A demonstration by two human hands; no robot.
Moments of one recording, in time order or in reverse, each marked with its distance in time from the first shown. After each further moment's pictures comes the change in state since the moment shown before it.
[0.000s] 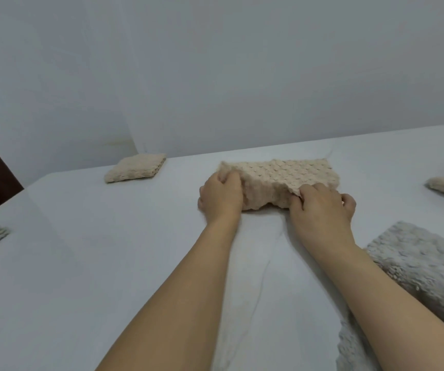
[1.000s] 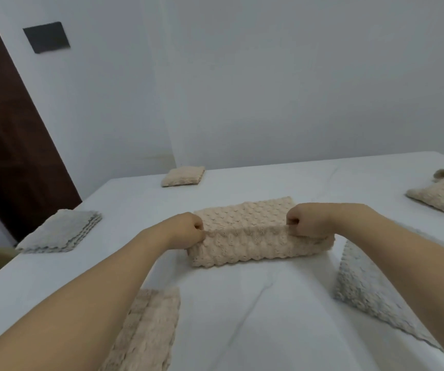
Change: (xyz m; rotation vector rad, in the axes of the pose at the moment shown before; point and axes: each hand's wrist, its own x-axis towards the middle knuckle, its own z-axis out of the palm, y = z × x) left_hand -0.048 -0.005 -0.249 0.879 -0.686 0.125; right_hand -0.038 -0.068 -0.102 -0.241 -0.858 -0.363
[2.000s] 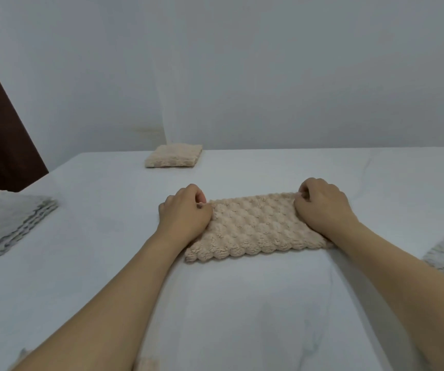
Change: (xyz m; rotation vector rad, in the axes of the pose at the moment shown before) left_hand 0.122 -0.026 0.045 -0.254 0.516 -0.041; right_hand 0.148 0.026 0.054 0.225 0.709 0.199
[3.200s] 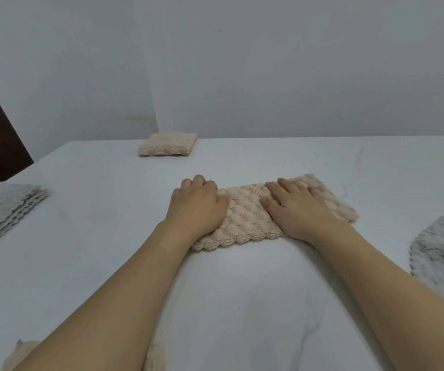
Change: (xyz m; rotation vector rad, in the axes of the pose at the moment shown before) left_hand -0.012 0.019 0.004 0.292 -0.150 0.190; right_hand -0.038 -0.047 -0.004 -0.120 -0.335 -0.089
